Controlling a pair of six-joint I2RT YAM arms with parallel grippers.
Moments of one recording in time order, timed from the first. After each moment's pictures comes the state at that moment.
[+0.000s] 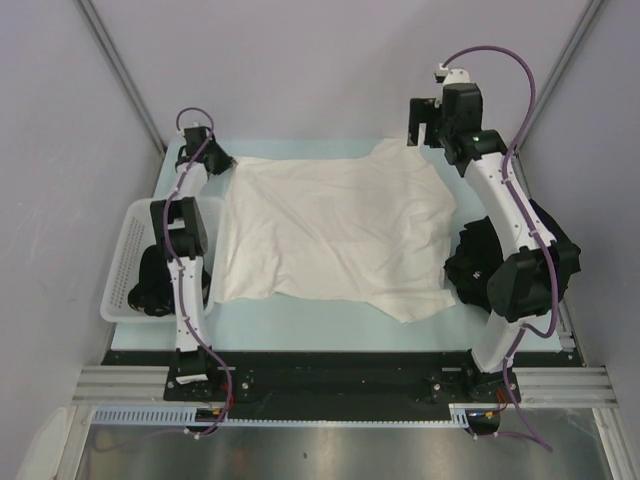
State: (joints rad) left arm 0.12 2.68 2.34 -0.30 0.17 -0.61; right arm 0.22 1.78 1.86 -0.52 0.16 0.08
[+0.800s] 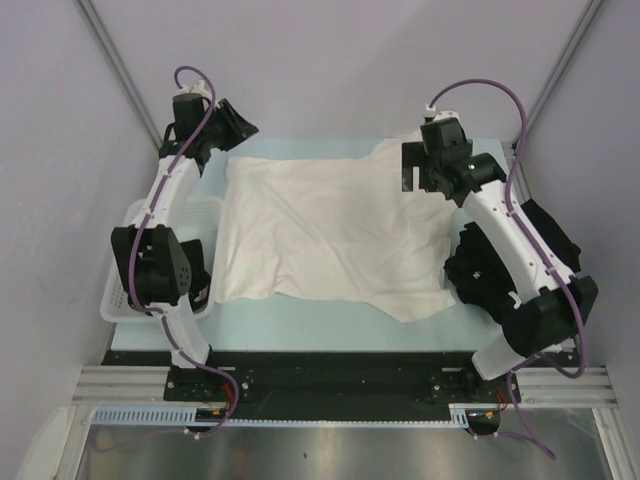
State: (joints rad) left arm -0.01 1.94 1.83 -0.26 0.35 -0.57; right arm 0.39 1.62 1.73 -0.82 0.39 0.18
